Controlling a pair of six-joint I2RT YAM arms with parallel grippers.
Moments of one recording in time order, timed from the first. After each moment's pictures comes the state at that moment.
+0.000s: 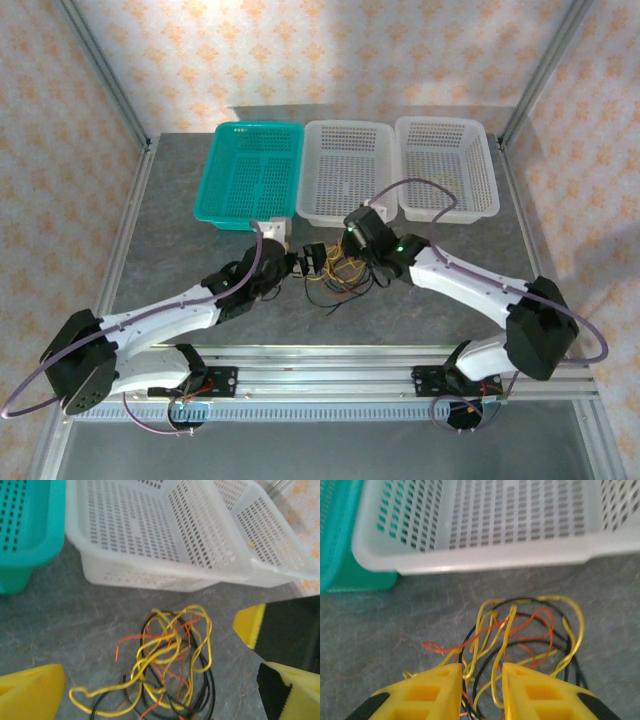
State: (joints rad) left arm -0.81 1.14 0.60 0.06 -0.27 -0.71; right arm 0.79 1.41 0.97 -0.42 0.26 0.80
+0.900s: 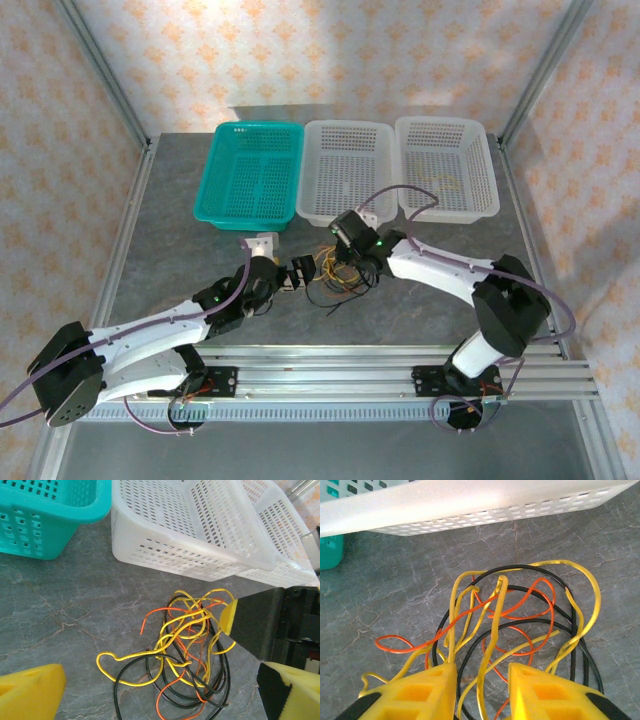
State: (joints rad) left arm -0.83 1.05 0.48 0.06 -0.34 -0.79; right arm 0.79 1.58 1.03 -0.47 0.25 0.88
